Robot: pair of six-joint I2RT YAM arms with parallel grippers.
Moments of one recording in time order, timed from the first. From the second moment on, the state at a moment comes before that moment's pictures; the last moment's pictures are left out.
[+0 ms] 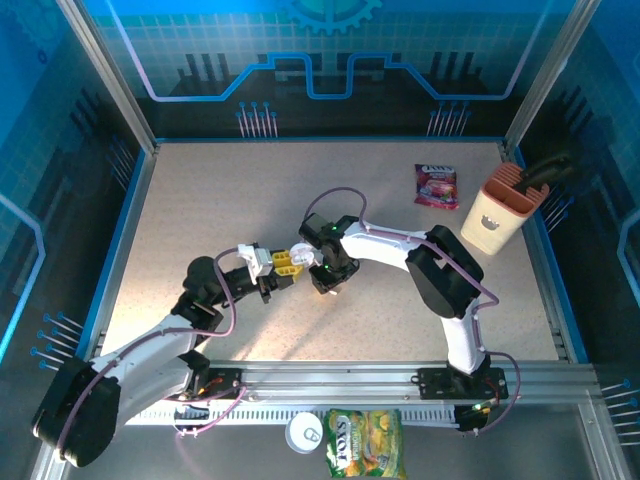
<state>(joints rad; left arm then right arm) -0.43 0.92 0.24 0.74 0.72 0.00 0.82 2.02 1.42 -0.87 -0.12 0.21</state>
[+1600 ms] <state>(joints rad) -0.43 1.13 0.29 0.86 0.73 -0.07 0.64 1.13 0.78 0.28 -0.48 0.37</state>
